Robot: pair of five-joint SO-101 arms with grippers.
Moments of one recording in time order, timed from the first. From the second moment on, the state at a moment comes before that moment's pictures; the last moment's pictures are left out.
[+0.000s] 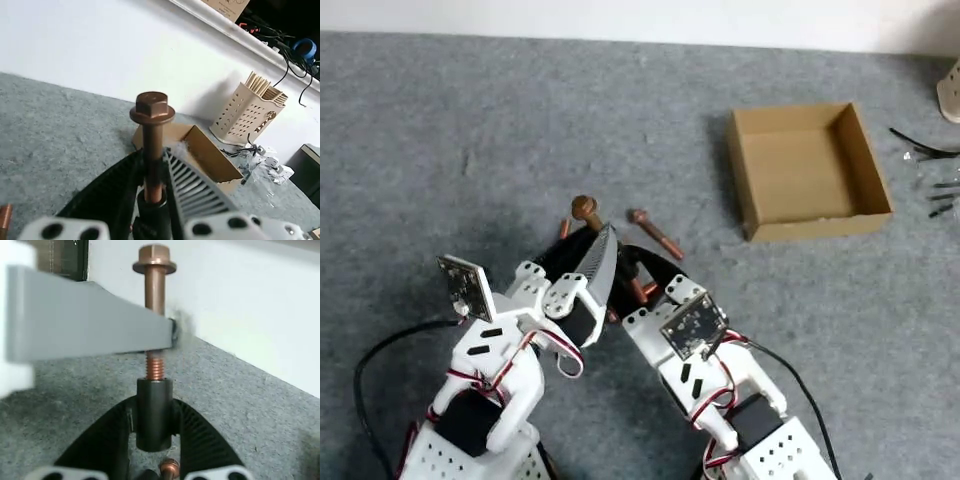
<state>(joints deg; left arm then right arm) 24.0 -103.7 85.6 28.8 31.3 -40.1 -95.1 96.1 10.5 13.1</state>
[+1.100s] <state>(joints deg) 20.4 -103.8 88.5 42.8 33.4 -39.4 -95.1 96.1 10.6 13.2</state>
